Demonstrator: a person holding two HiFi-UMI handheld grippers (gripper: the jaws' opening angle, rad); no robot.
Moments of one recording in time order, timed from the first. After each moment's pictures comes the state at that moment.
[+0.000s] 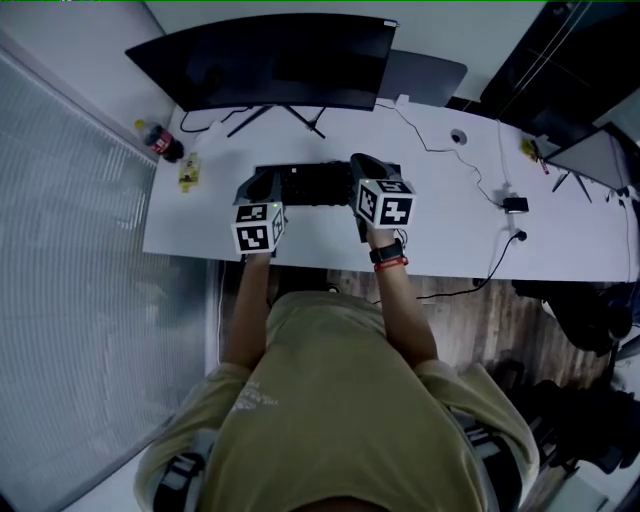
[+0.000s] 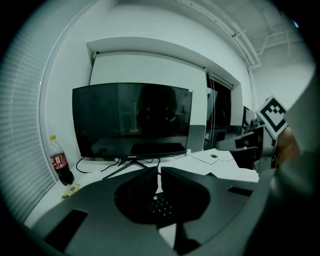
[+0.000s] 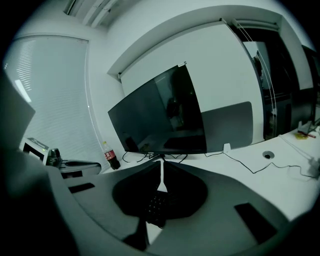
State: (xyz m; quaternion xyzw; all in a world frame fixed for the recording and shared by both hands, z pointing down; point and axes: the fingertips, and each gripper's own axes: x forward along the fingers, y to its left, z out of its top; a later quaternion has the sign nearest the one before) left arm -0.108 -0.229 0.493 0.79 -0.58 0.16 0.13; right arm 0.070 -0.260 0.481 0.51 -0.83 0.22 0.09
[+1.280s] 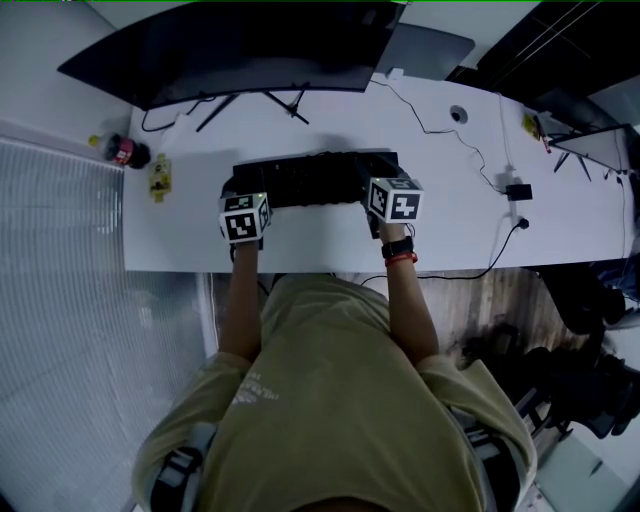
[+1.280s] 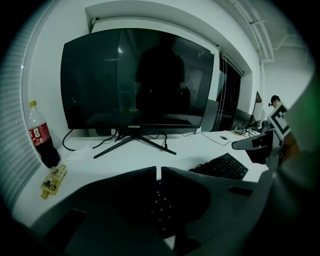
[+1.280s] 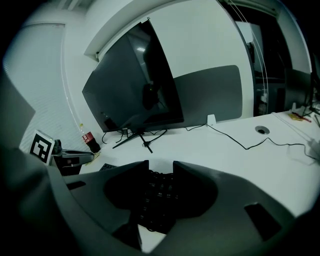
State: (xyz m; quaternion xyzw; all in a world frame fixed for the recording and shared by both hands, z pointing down) left arm -0.132 -0.315 0.618 0.77 -0.55 0.24 0.22; right arm 0.118 -0.319 0.610 0.53 -0.78 0.30 0.16
